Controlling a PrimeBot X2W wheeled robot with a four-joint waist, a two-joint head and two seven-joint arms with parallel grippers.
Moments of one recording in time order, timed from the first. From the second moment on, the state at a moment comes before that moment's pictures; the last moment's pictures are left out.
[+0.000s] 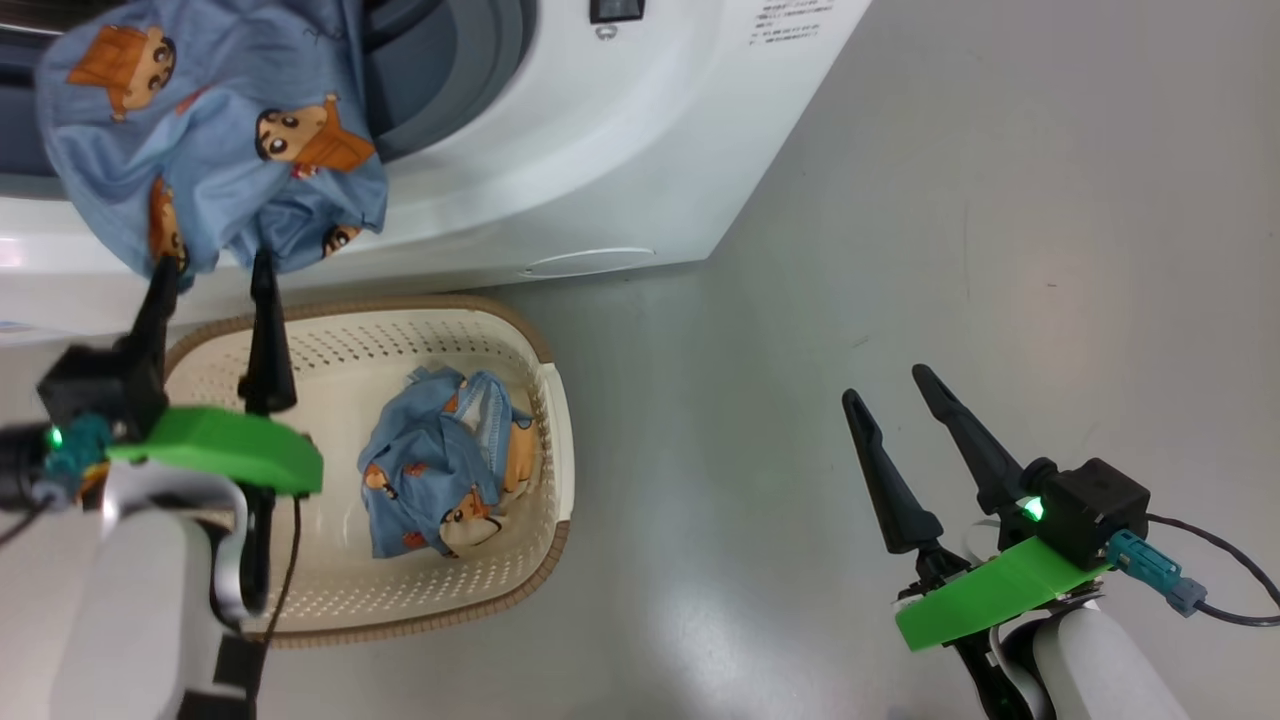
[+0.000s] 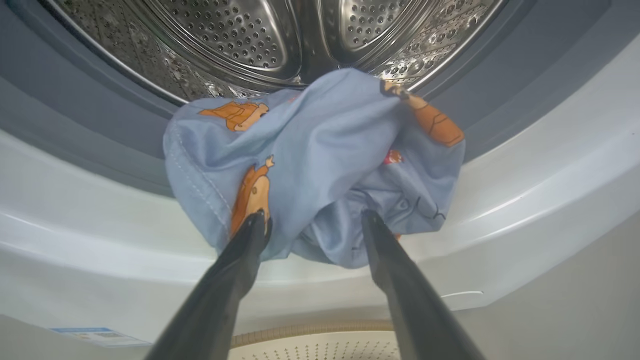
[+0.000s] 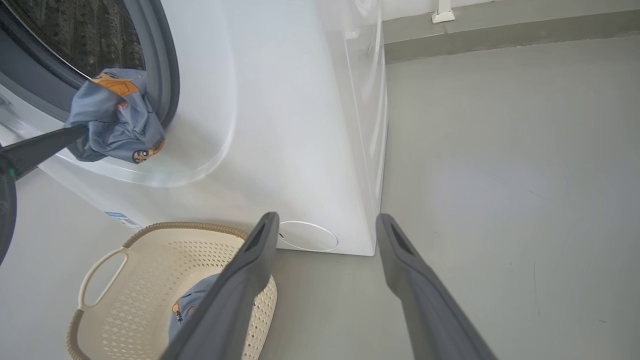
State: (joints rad) left arm -0.48 0.11 -0.03 0.32 -0.19 0.02 -0.18; right arm -0.23 -0.13 0.21 0.14 0.31 0.13 -0.26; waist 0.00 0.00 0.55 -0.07
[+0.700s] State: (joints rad) left arm -0.70 0.13 -0.03 0.56 -0.21 0.04 -0.13; right arm -0.25 -0.11 0.21 0.15 0.33 0.13 -0.26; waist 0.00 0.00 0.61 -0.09
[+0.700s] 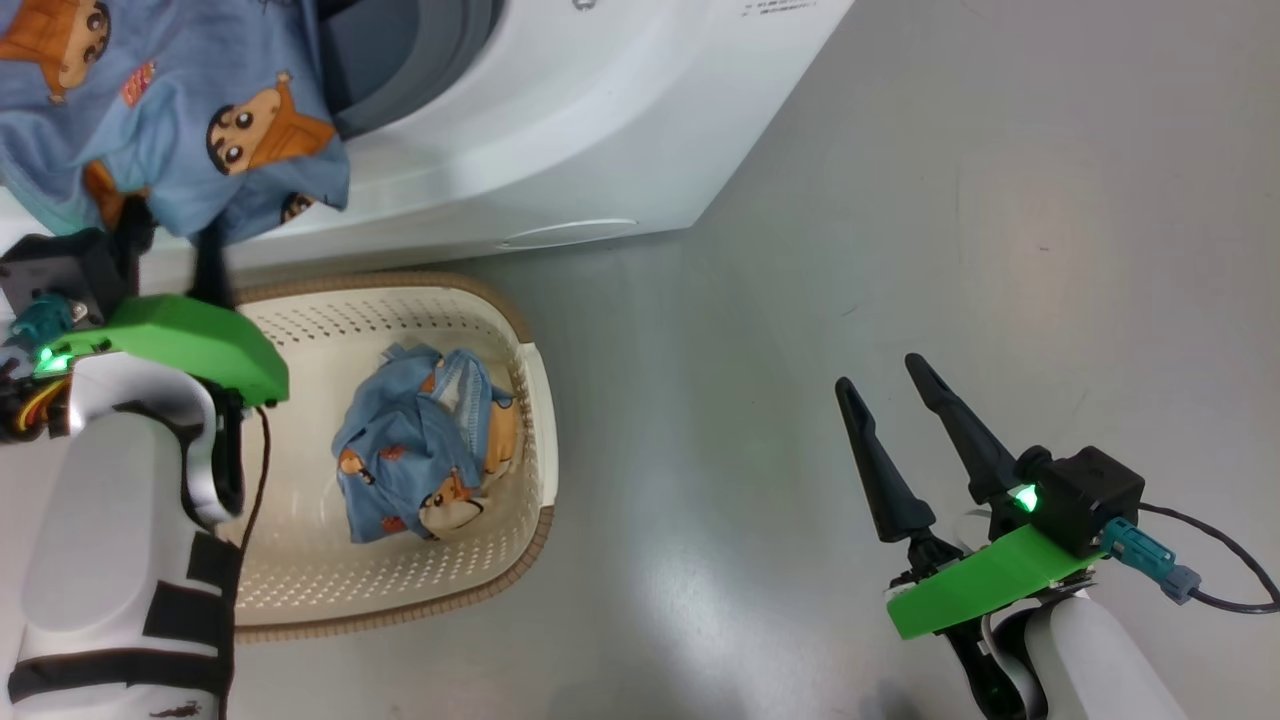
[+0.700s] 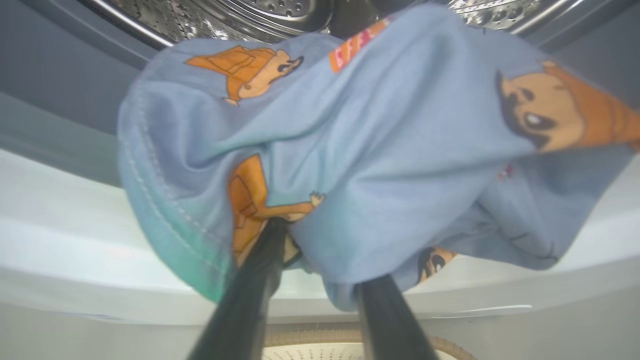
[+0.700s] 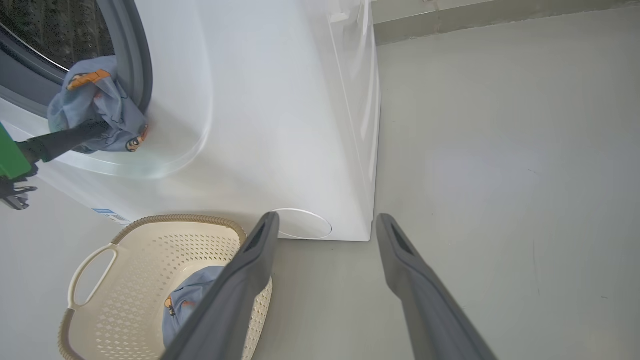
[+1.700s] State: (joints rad) left arm -1.08 0.20 -0.06 0.64 -0.22 -0.01 -0.12; right arm -0.25 -0.12 0.22 0.17 0.35 0.13 -0.26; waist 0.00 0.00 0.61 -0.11
